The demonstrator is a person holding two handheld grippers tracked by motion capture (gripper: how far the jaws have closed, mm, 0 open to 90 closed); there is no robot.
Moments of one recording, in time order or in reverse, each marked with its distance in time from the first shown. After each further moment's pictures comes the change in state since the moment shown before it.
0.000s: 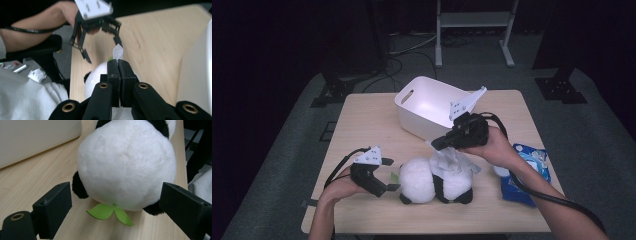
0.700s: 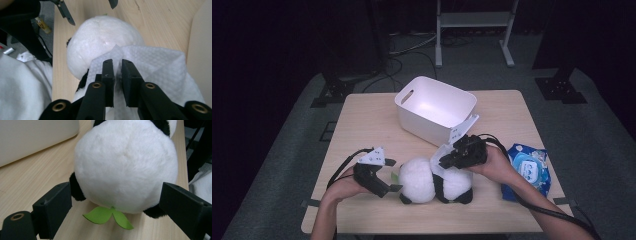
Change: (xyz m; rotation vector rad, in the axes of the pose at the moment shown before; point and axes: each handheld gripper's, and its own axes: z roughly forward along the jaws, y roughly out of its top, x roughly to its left) left arm -0.001 0.002 0.007 0.012 -0.006 -0.001; right arm -0.007 -0.061 0.042 0.142 -0.057 0.015
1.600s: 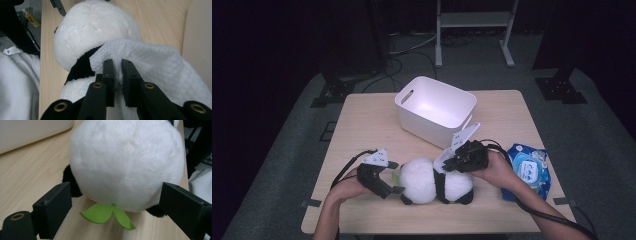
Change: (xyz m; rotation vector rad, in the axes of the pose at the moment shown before) left arm 0.002 -0.006 0.014 0.021 -0.040 -0.027; right arm 0.002 -0.017 0.009 0.021 -0.058 -0.013
